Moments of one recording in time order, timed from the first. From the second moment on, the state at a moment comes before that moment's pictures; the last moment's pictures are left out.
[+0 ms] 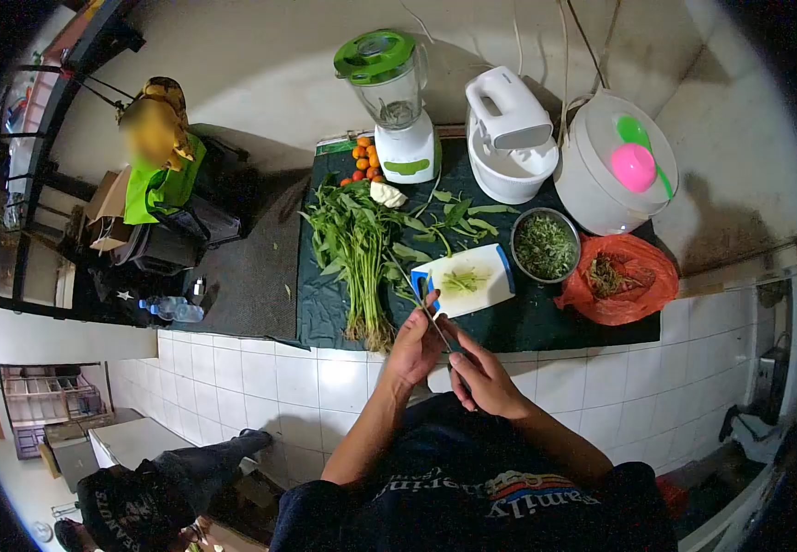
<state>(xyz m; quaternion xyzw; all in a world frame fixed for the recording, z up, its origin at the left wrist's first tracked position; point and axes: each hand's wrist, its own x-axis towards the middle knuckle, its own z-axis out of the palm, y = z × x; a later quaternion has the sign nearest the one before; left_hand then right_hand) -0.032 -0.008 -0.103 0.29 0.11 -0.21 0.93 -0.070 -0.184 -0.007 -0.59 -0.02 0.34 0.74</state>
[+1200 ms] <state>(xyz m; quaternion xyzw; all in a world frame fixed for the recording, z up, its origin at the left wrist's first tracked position) 0.094 -0.020 -0.243 0.91 -0.33 0.04 0.23 -0.059 -0.218 0.008 -0.65 0.23 0.08 0.72</state>
